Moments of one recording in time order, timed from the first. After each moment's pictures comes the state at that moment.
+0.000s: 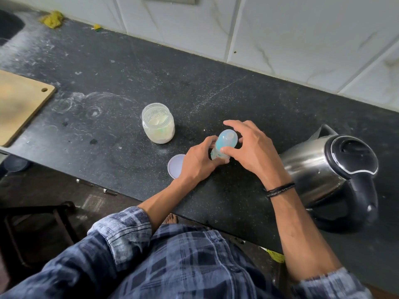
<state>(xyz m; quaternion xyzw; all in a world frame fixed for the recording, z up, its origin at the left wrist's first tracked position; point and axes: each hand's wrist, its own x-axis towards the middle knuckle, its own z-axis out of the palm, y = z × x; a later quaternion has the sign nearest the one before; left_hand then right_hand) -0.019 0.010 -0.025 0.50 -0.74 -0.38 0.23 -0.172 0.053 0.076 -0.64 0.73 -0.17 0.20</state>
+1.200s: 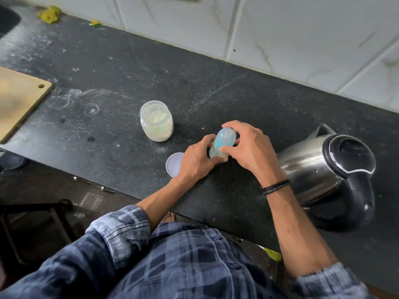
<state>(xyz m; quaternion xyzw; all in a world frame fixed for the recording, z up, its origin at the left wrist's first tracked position) -0.019 0.011 -0.027 0.51 -0.73 -0.39 0.23 -0.168 0.050 0.076 -0.62 0.75 -0.16 0.19</state>
